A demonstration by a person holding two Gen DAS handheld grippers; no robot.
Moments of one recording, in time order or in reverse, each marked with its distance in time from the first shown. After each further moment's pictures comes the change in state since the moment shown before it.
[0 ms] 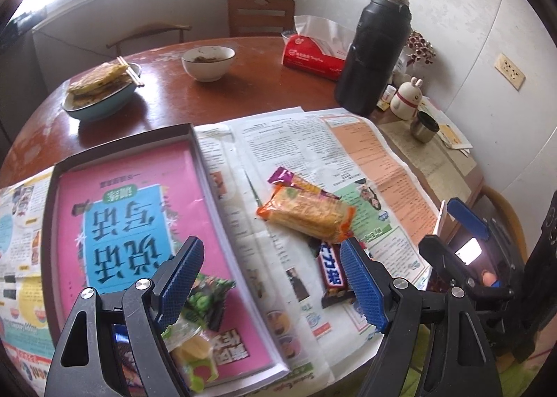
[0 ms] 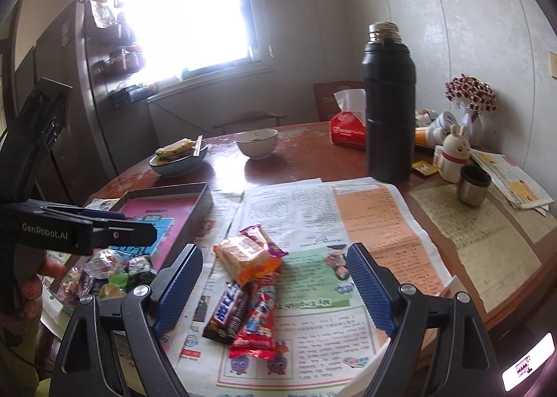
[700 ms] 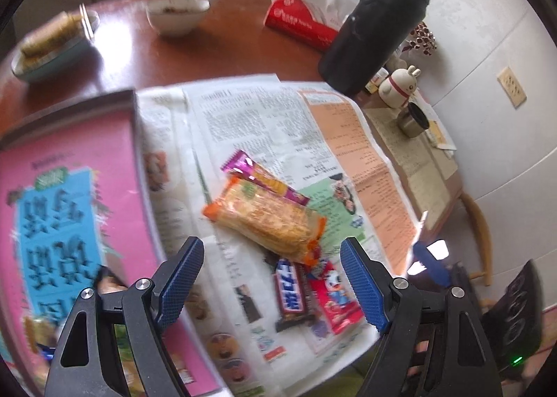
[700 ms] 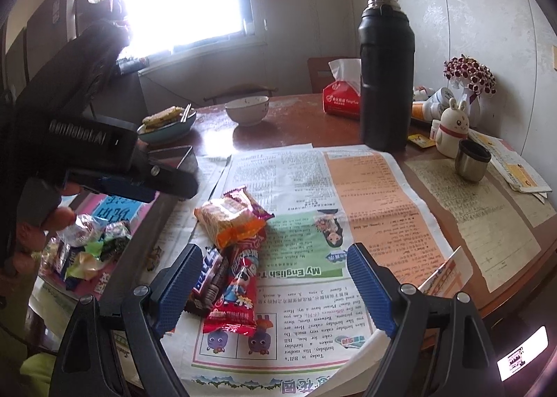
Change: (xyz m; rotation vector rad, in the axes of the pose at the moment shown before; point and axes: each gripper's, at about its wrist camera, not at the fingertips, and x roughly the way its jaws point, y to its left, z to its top) left arm 0.063 -0.006 0.028 -0.127 0.188 -0.174; right arm 0.023 -0.004 -0.023 -0.028 0.111 -0.033
